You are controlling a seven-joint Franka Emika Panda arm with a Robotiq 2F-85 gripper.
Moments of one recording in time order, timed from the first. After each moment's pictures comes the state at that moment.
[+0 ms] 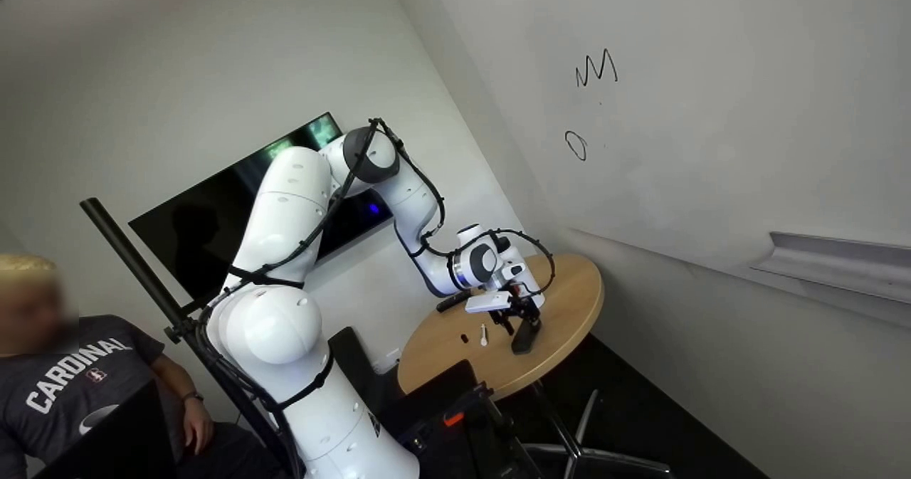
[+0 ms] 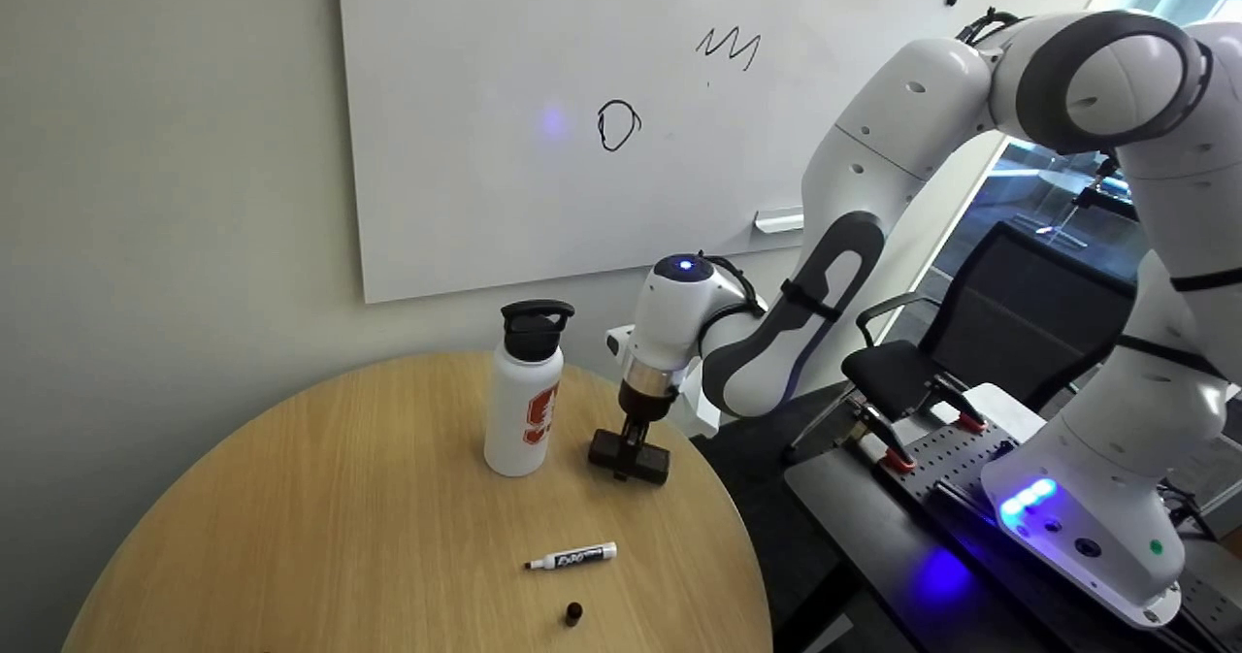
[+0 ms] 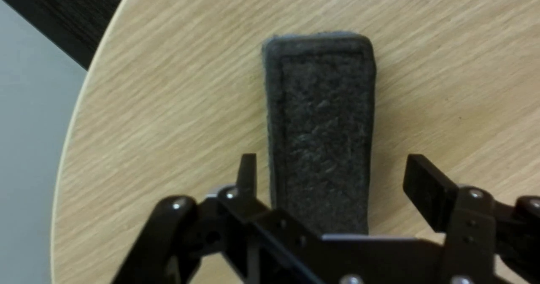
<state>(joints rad) 0.72 0.84 0.10 -2.05 -0.19 2.88 0.16</state>
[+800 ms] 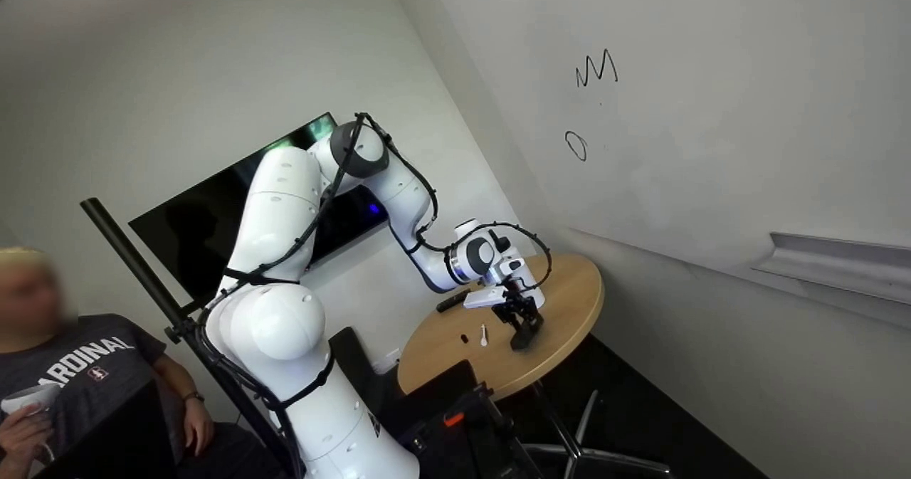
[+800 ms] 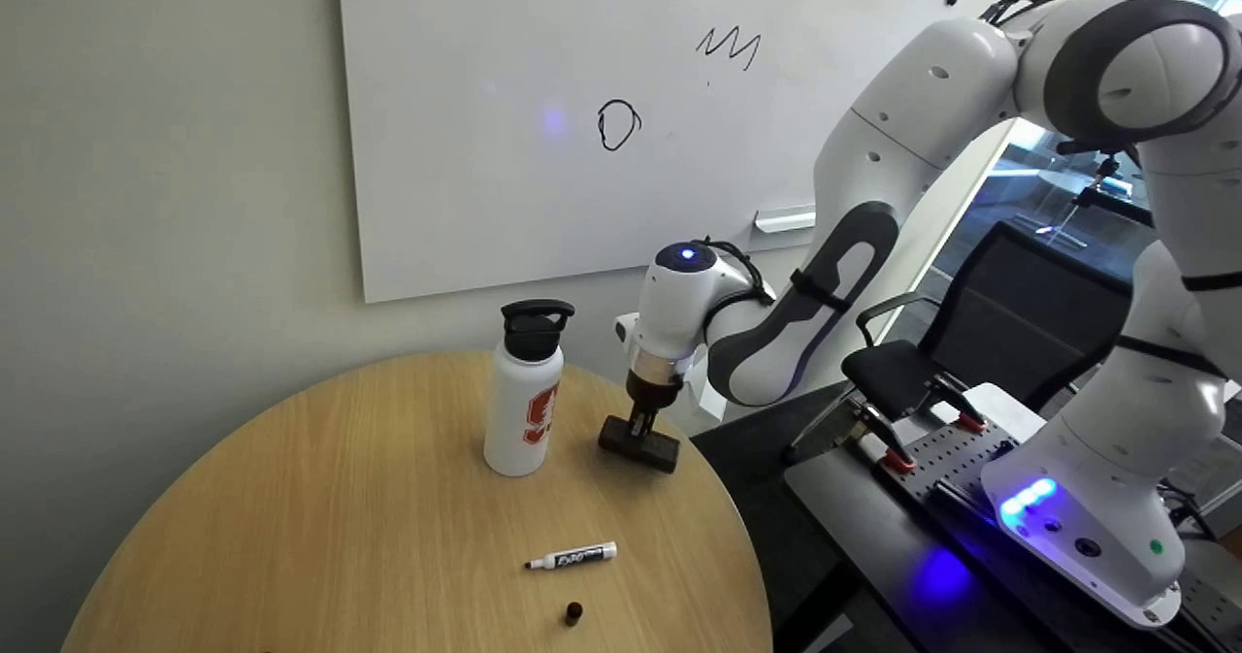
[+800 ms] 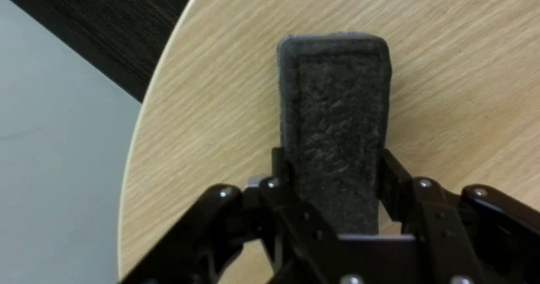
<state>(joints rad) 0.79 0.78 0.02 -2.08 -0.19 2.83 0.26</state>
